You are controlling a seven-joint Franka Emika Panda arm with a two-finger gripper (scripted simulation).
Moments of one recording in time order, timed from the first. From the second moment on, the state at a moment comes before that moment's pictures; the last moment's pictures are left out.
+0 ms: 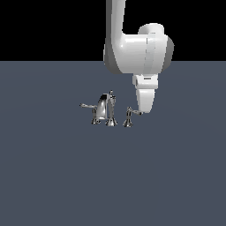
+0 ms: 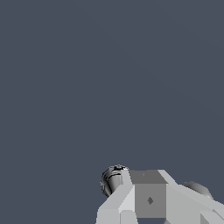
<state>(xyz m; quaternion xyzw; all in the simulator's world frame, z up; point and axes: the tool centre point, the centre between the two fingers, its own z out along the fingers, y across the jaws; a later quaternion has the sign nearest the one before) 0.036 -0.118 0.094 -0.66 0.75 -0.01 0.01</state>
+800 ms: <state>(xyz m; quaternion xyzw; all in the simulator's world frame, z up) -0.002 -0.103 0.094 -0.65 0.76 0.00 0.00</state>
